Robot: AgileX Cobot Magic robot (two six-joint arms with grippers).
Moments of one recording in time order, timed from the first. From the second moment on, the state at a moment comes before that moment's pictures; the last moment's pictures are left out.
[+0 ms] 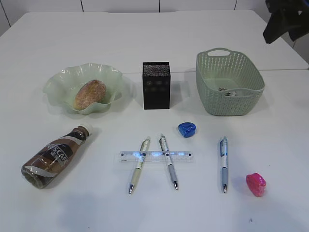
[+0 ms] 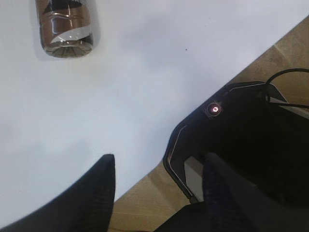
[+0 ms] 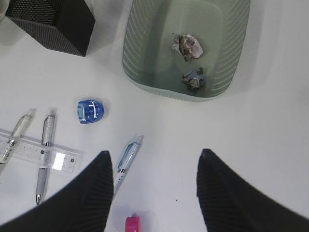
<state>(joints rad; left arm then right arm) -0.55 0.83 -0.77 -0.05 1.18 0.05 0.07 1.60 -1.60 0.10 1.14 -0.13</state>
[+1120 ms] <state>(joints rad) -0.55 0.83 -0.77 -0.05 1.24 0.05 0.07 1.36 -1.36 0.10 1.25 -0.12</state>
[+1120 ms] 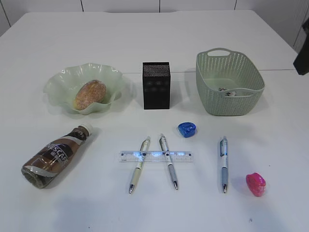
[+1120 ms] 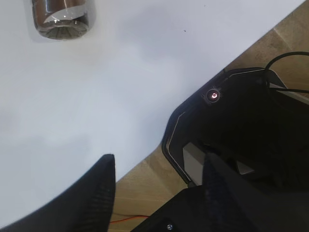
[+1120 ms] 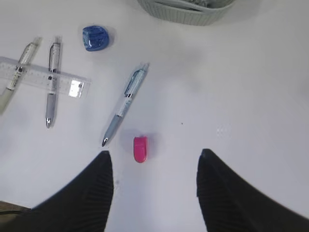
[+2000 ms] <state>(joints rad) -0.55 0.63 -0.77 -0.06 1.25 0.04 0.09 0.83 -0.95 0.16 1.25 -0.10</state>
